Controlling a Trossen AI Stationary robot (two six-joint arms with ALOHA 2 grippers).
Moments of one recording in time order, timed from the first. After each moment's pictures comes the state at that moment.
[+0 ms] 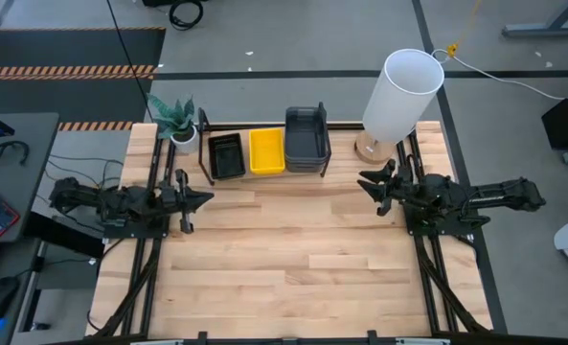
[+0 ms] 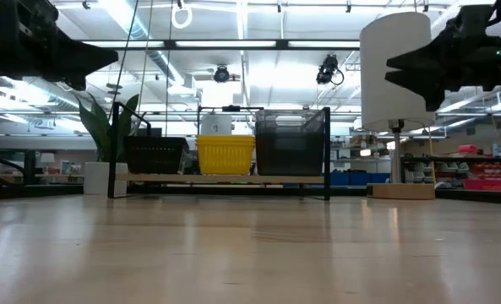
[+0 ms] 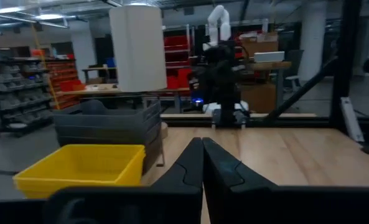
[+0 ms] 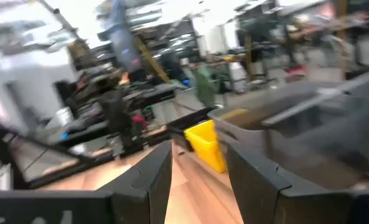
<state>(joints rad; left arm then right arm) -0.23 0.04 0.01 0.17 -0.45 0.10 0.01 0.22 0.01 0.35 0.33 0.21</state>
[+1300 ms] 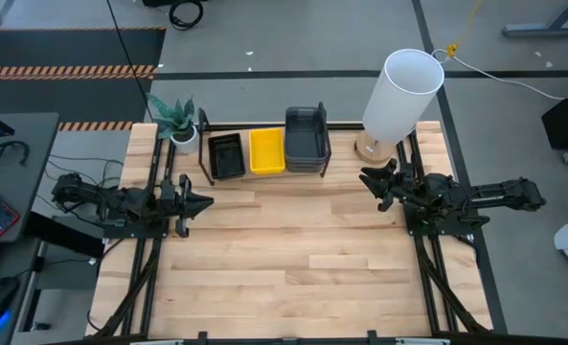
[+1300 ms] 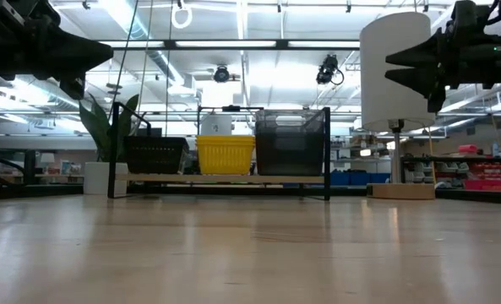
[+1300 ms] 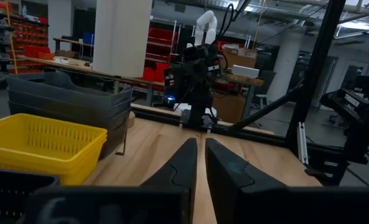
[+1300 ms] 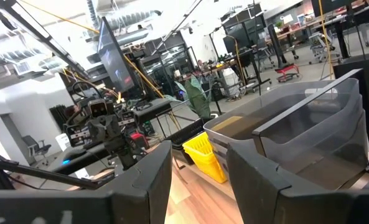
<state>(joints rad) -0.30 0.04 0.01 0.16 -0.45 -0.15 0.01 0.22 0.01 0.40 0.40 0.31</state>
